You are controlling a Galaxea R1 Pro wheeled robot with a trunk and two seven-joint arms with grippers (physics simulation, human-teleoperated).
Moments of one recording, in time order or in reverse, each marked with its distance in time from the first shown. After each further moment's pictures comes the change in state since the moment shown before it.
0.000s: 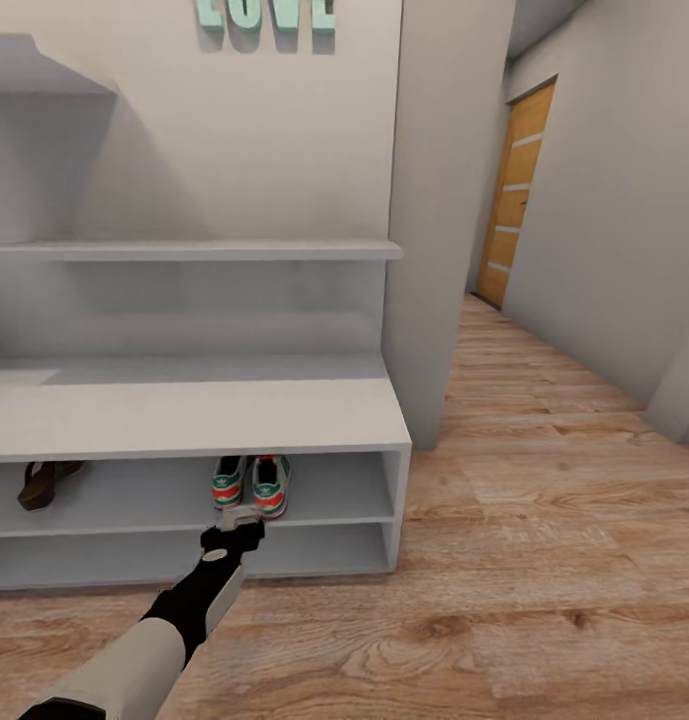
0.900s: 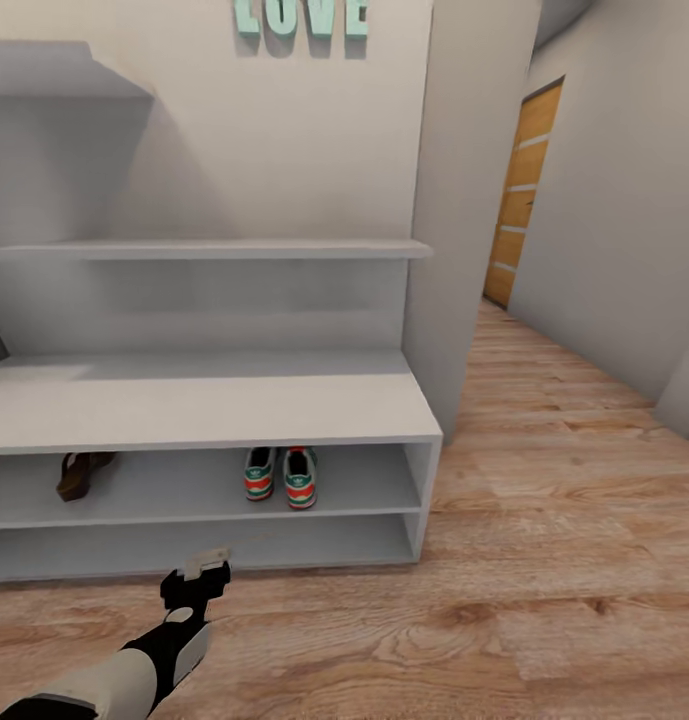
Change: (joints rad) left arm 0.001 0.064 0.003 0.335 0.014 -0.327 -0.004; right arm 0.000 0.000 0.000 -0.001 0.000 0.000 -0.006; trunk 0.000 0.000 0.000
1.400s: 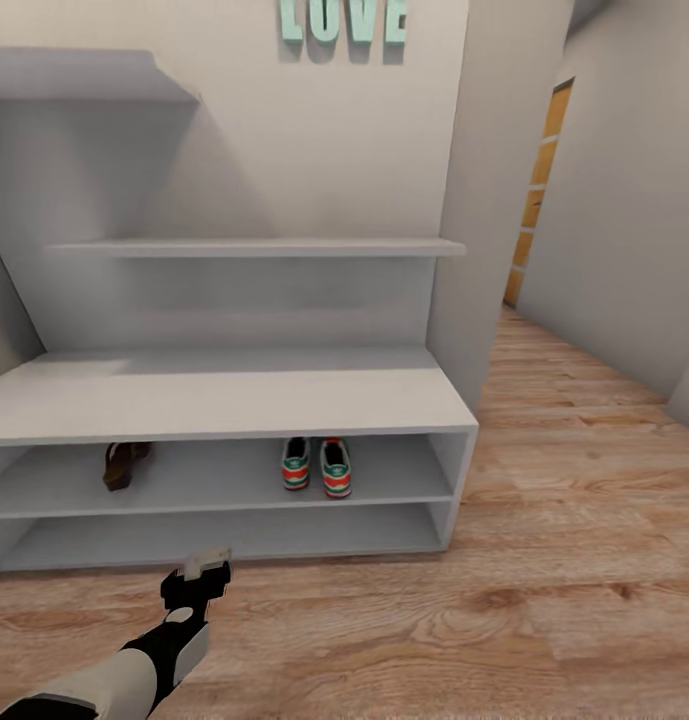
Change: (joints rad) left arm 0.000 0.000 0.000 0.000 -0.001 0.001 -0.001; right arm 0.000 0.001 0.000 0.001 0.000 0.000 -0.001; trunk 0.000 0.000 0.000
